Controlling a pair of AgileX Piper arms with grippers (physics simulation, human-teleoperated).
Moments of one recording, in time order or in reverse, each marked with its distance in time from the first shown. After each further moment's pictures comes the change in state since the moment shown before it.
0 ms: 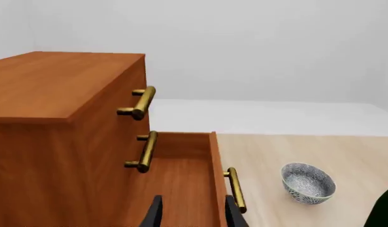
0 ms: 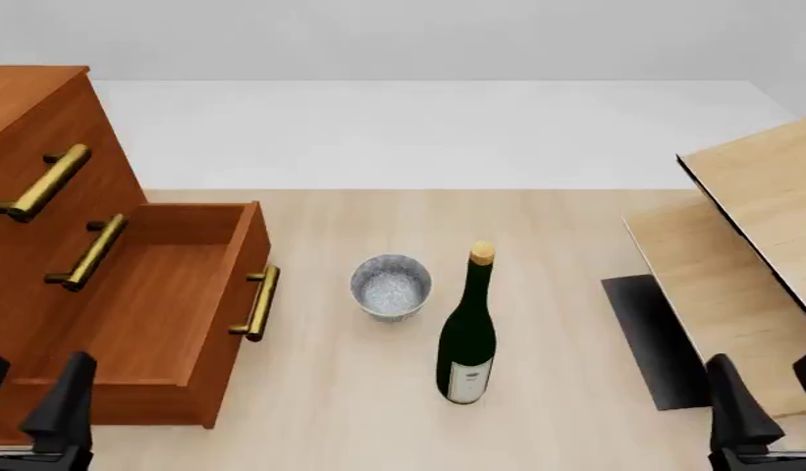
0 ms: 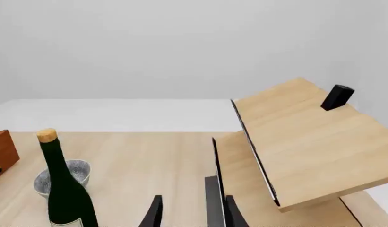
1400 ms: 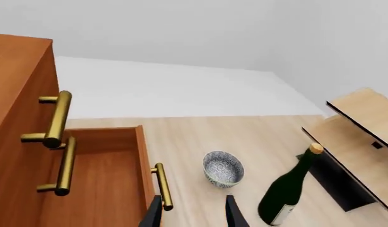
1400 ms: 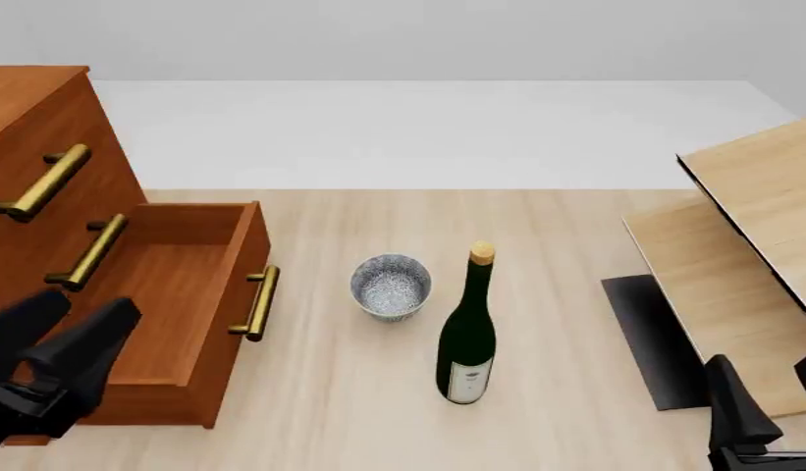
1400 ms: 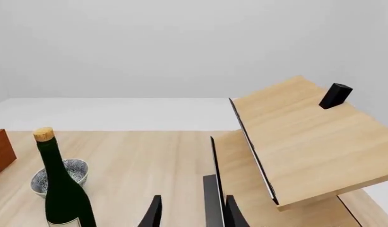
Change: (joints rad) left arm -0.322 0.301 -0.366 0.227 -0.183; right arm -0.008 0.002 0.004 -0.001 -0.002
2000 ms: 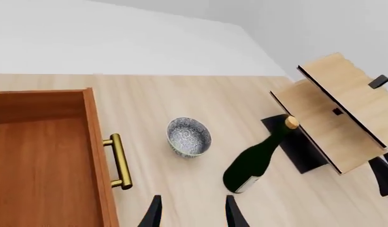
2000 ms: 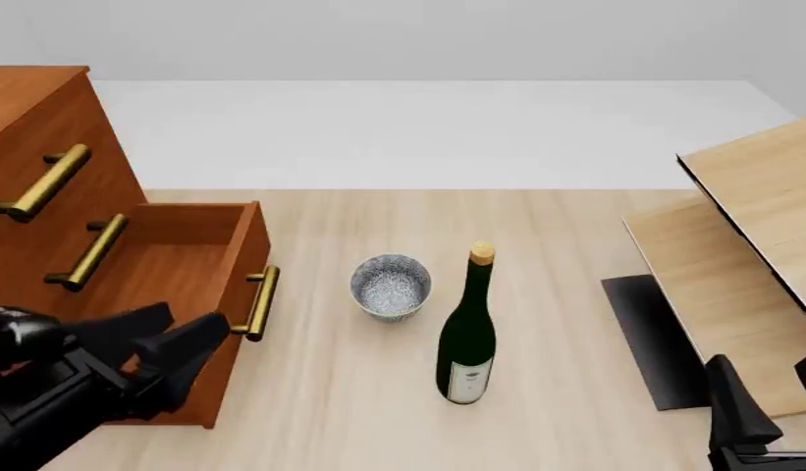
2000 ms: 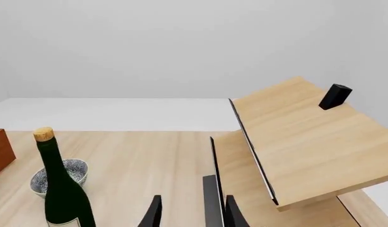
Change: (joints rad) left arm -0.192 0.243 0.002 -0.070 -0.140; right arm 0.000 -0.001 0.000 -0.002 -0.004
